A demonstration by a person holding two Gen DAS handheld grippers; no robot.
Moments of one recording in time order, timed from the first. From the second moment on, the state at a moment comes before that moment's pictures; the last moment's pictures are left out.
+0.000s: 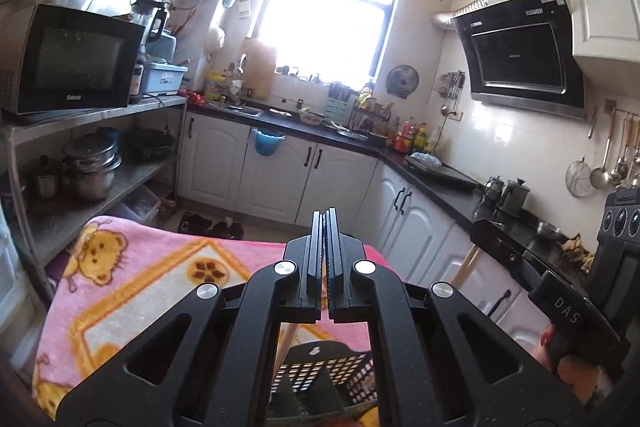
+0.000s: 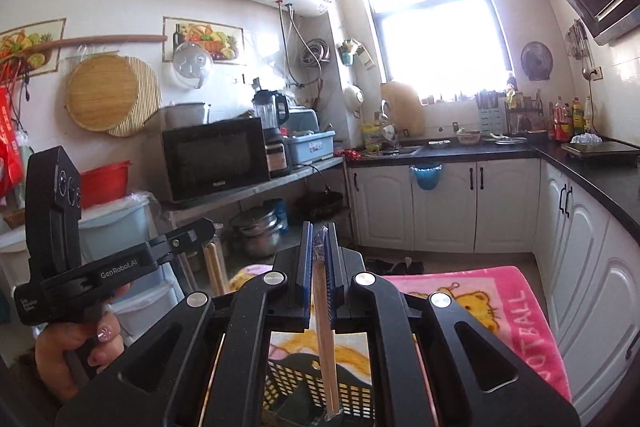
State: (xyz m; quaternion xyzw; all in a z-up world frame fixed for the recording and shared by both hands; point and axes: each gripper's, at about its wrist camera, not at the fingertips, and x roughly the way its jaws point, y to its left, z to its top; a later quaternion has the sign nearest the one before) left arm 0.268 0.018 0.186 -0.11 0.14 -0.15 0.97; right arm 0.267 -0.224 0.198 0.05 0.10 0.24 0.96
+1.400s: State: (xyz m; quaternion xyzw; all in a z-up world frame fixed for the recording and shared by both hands) left arm 0.227 0.036 0.115 -0.12 0.17 -0.10 0.97; right arm 0.232 -0.263 0.105 0.05 0.18 0.16 0.97
